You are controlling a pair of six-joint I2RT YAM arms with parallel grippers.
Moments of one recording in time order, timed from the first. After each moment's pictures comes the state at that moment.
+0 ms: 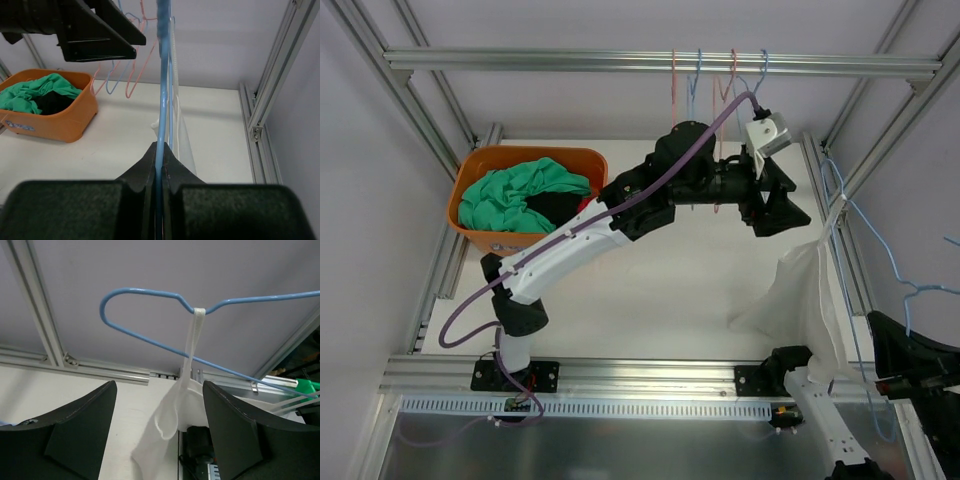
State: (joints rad) left arm -1.13 1.87 2.28 -0.40 0.36 -0.19; right arm 0.09 0.50 1.96 -1.39 -0.09 0.05
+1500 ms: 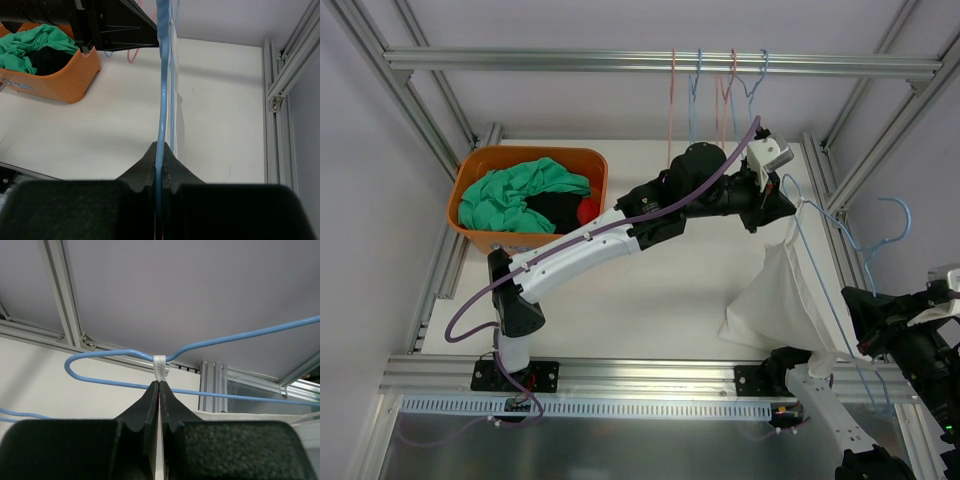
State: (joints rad) left arm -1.12 1.89 2.08 -0.23 0.28 -0.18; right arm 0.20 0.61 1.91 -1.47 -0.07 0.04
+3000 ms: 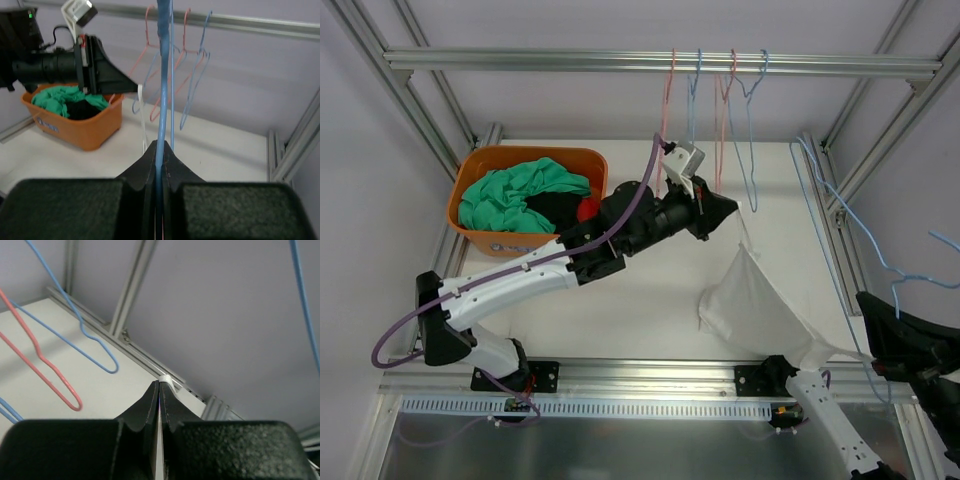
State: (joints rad) left arm -1.13 1.47 1.48 0.06 -0.13 -0.39; right arm 0.31 0.37 1.70 -1.13 -0.12 -0.02
